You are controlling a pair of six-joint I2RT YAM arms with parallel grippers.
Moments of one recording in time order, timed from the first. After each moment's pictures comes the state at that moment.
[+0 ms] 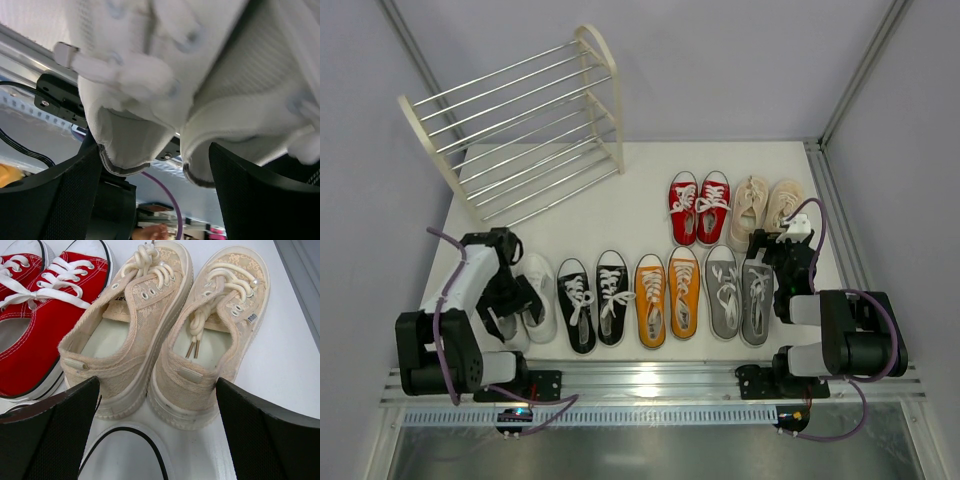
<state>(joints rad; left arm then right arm) 0.06 1.31 0.84 -1.29 -0.08 -0.60 -0.05 1.38 0.19 1.02 -0.05 0.00</state>
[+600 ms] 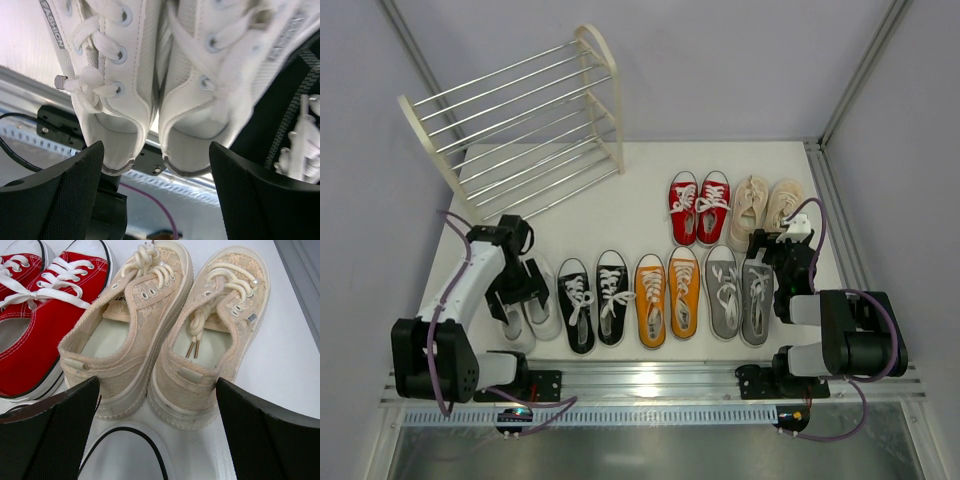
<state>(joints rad) -0.09 1.29 0.92 -1.25 -0.11 -0.58 -0.05 1.38 0.19 1.02 -0.05 0.00</state>
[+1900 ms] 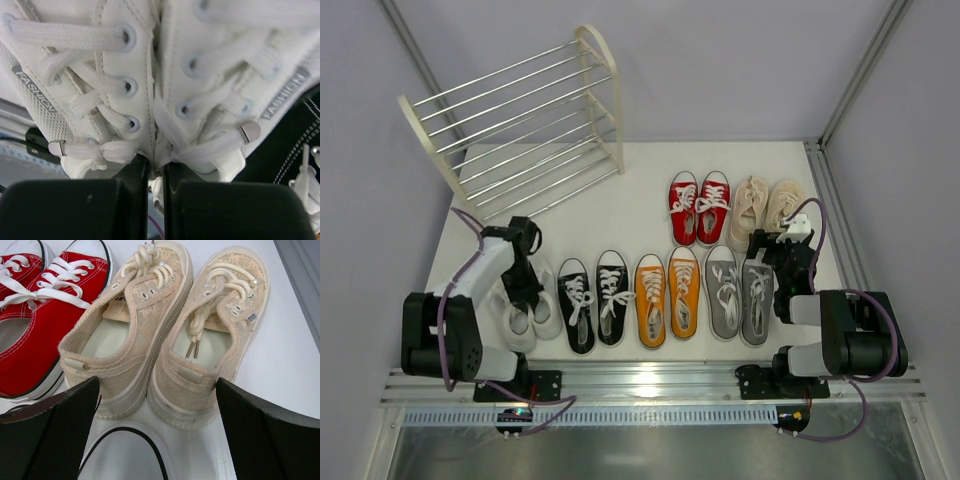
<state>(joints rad) -0.07 1.42 0.88 -1.10 -0.09 -0.58 -0.05 1.38 0.19 1.02 -0.05 0.00</state>
